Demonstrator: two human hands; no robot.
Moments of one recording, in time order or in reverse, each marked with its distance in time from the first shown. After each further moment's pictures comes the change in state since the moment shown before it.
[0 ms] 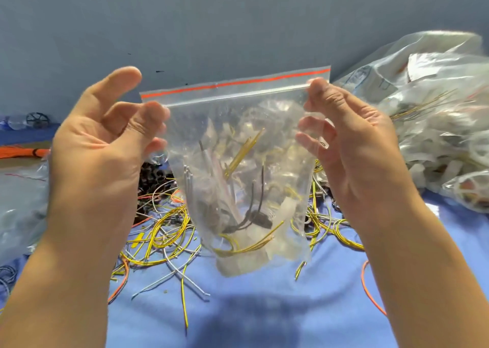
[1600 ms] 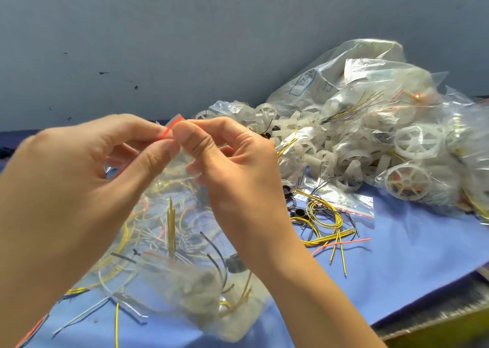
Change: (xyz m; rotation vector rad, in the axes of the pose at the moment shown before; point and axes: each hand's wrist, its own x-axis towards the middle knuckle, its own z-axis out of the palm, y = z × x) left_hand -0.008 -0.009 0.030 0.549 -0.453 0.187; right_hand -0.034 0.006 0.026 -0.259 -0.063 -0.086
